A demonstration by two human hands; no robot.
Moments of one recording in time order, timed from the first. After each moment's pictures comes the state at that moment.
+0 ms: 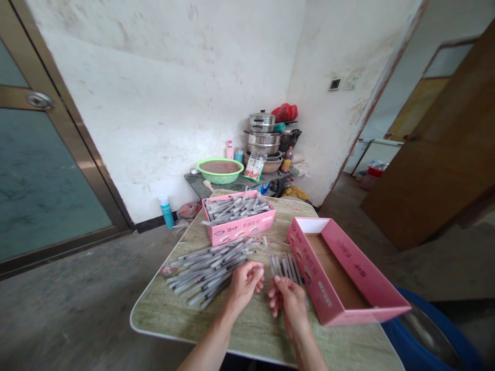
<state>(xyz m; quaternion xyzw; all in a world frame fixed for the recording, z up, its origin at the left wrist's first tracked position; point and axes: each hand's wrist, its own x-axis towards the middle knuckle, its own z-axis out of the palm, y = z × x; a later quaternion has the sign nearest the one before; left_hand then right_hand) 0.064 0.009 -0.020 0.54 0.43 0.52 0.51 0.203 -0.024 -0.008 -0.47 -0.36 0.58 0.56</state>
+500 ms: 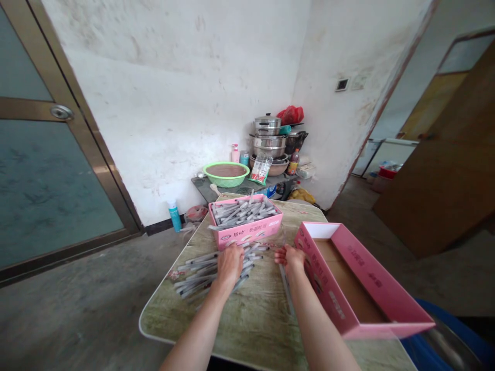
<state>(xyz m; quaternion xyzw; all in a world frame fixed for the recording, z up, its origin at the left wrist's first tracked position) 0.003 0.053 0.034 0.69 0.69 0.19 0.08 0.196 0.114 0.007 -0.58 -0.22 0.53 0.57</state>
